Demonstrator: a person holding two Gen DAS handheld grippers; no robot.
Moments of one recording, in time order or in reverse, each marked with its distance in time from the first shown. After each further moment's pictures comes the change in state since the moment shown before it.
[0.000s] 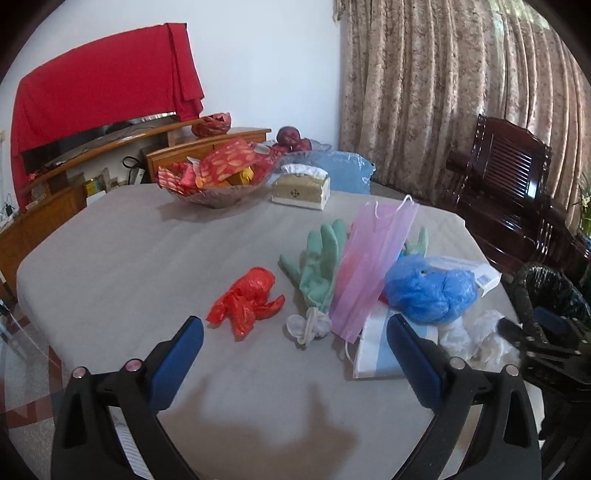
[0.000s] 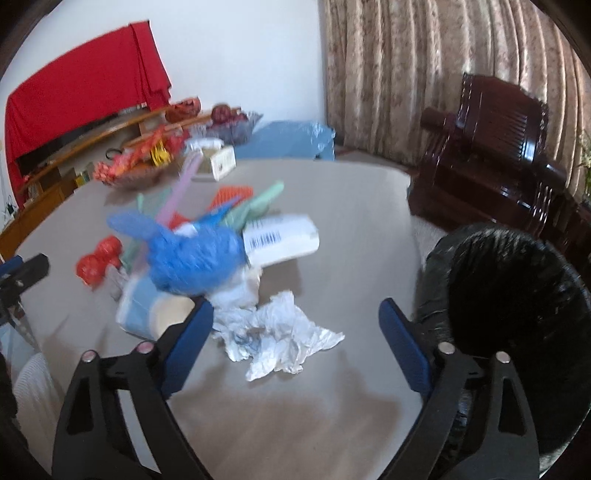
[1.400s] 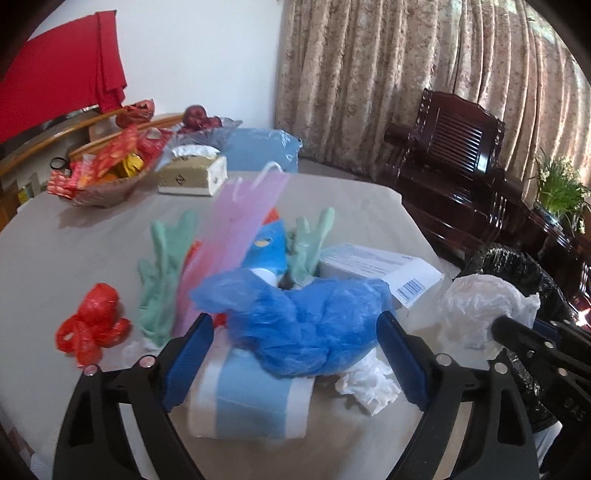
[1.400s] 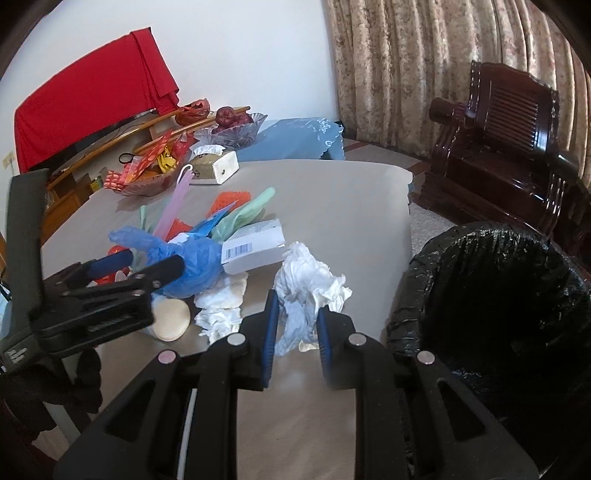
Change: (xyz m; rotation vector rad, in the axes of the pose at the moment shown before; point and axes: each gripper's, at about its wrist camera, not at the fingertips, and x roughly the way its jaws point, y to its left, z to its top) left arm 0.077 -0.111 0.014 0.084 0.079 -0.236; right arm -0.030 -0.048 0.012 0.020 -0.006 0.082
